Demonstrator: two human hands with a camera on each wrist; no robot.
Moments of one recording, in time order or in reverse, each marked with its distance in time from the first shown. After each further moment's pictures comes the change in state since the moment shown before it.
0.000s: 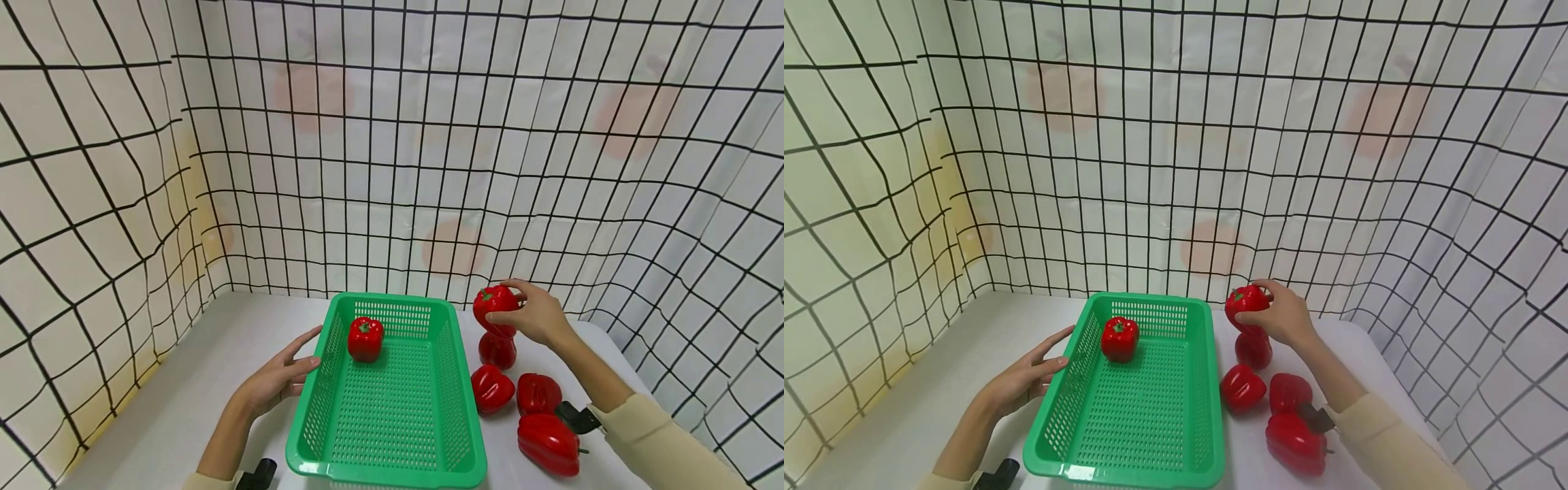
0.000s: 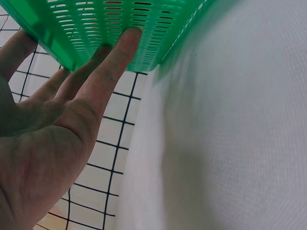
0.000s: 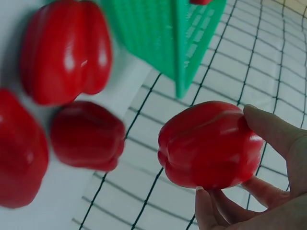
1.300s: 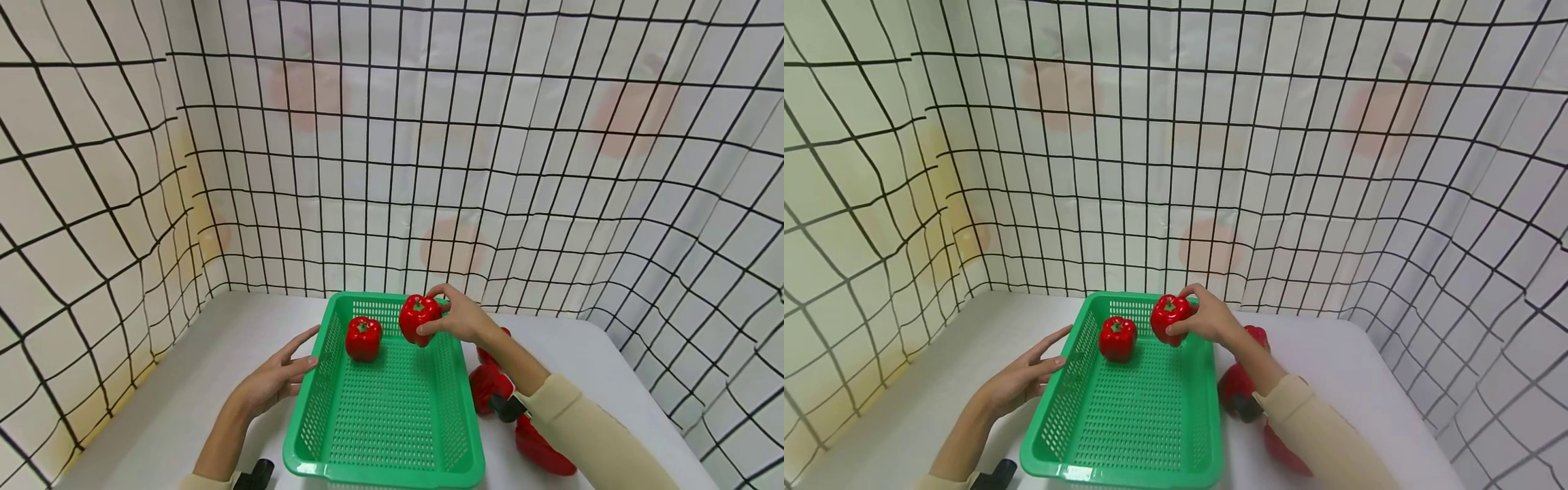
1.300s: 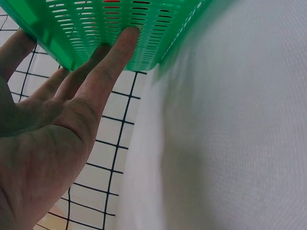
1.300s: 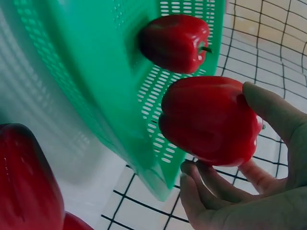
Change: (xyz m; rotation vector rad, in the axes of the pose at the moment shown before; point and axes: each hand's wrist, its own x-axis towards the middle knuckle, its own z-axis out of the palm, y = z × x) left_hand 0.000 0.001 0.001 -0.003 -0.009 0.005; right_hand 0.022 -0.062 0.073 0.244 -0.258 -0.033
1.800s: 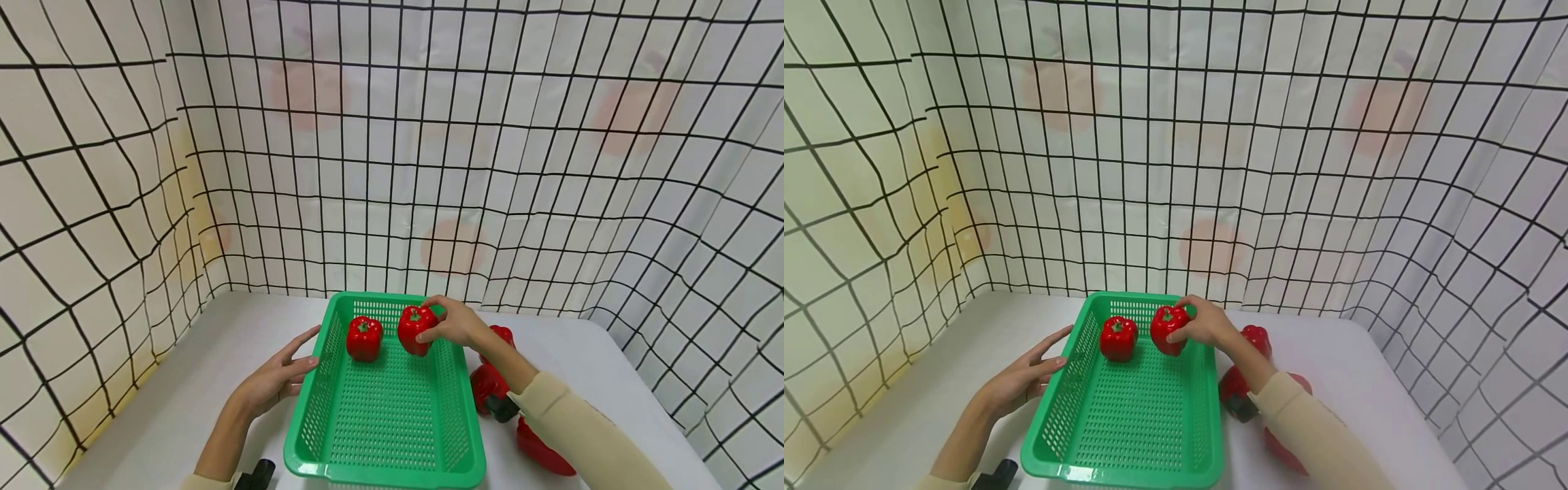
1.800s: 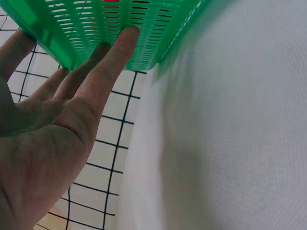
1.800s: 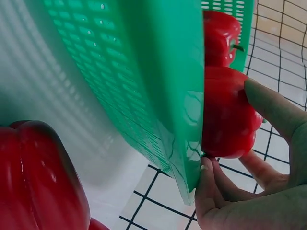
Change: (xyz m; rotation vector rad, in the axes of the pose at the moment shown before) left_hand -0.001 0.001 0.000 0.004 0.004 0.001; right_hand 0.013 0.015 0.013 -0.049 -0.036 0.058
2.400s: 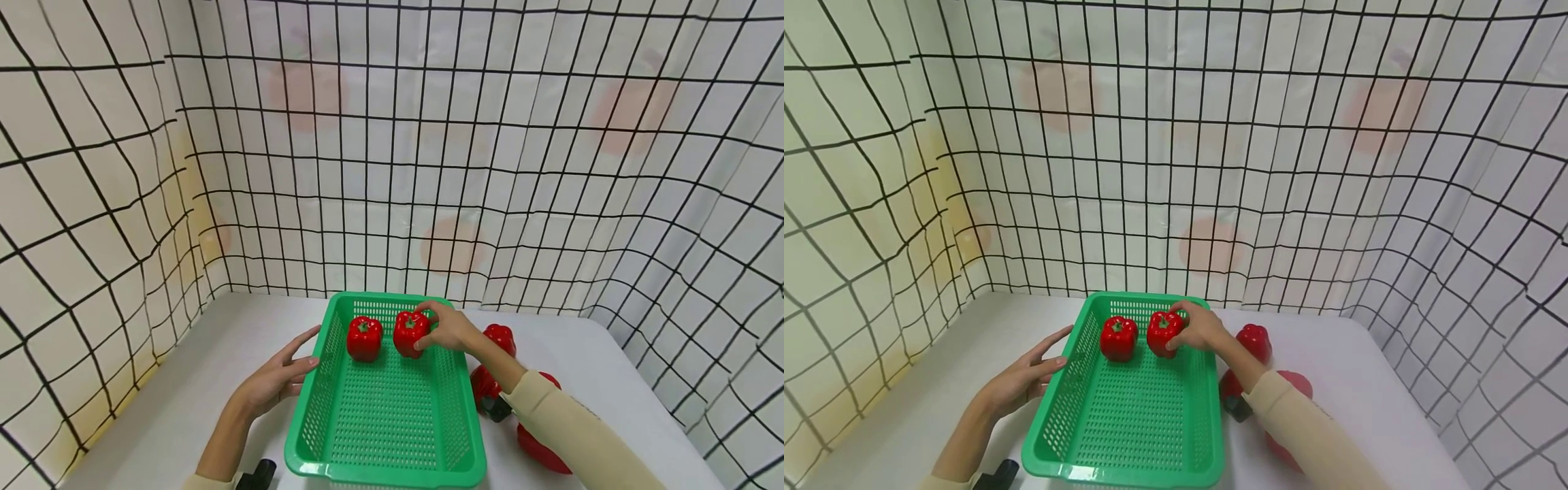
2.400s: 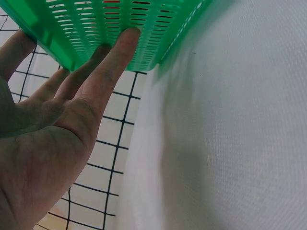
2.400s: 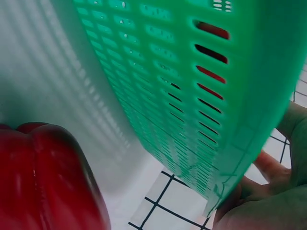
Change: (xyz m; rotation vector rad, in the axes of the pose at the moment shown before) left_hand 0.000 0.001 0.001 0.007 -0.004 0.001; right_hand 0.010 0.010 0.017 -0.121 -0.011 -0.061
